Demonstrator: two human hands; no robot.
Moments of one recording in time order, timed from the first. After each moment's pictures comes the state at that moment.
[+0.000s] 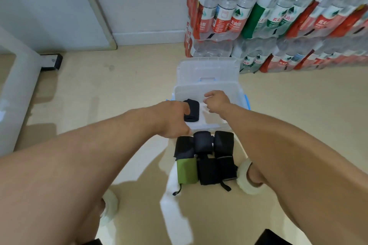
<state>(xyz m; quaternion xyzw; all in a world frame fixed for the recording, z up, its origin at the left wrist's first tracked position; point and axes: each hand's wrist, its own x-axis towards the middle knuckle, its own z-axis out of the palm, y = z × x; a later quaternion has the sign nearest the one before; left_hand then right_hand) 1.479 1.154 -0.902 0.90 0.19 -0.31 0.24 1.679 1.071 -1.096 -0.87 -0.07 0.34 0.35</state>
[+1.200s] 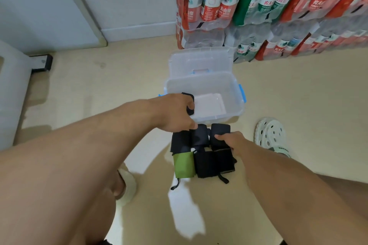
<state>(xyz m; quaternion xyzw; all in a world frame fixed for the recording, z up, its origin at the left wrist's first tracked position) 1.501 1.133 -0.900 0.89 0.18 -0.32 0.27 1.632 0.923 -1.219 -0.80 0.18 0.44 0.36</state>
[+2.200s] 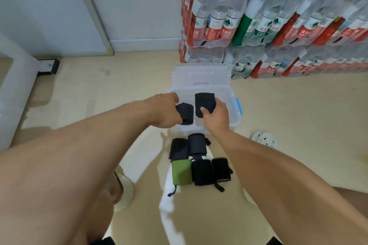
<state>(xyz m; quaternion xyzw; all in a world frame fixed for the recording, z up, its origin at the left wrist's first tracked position) 1.477 1.157 -0.888 0.89 0.26 -0.26 0.28 1.623 1.026 -1.090 -0.90 -0.10 0.15 0.39</state>
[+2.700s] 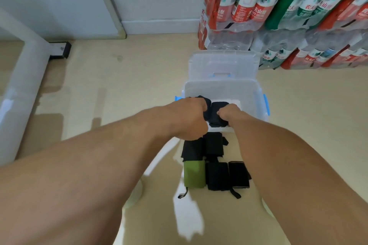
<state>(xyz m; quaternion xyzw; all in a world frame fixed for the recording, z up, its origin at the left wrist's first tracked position) 1.499 1.155 -0.918 0.88 0.23 -0.29 0.31 1.692 1.071 -1.167 -0.91 -0.05 0.40 0.12</state>
